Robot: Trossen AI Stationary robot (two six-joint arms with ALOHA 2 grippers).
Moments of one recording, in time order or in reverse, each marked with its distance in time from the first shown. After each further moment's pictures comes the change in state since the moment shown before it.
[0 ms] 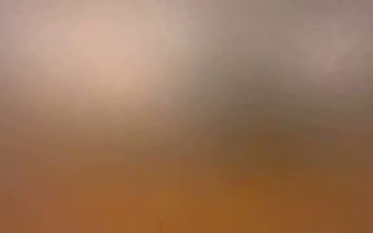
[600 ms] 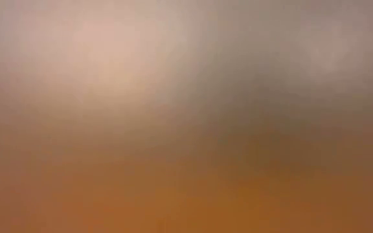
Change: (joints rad) left arm 0.041 -0.229 0.007 -0.099 0.212 -0.175; right arm -0.003 -0.013 0.000 -0.053 -0.001 -0.034
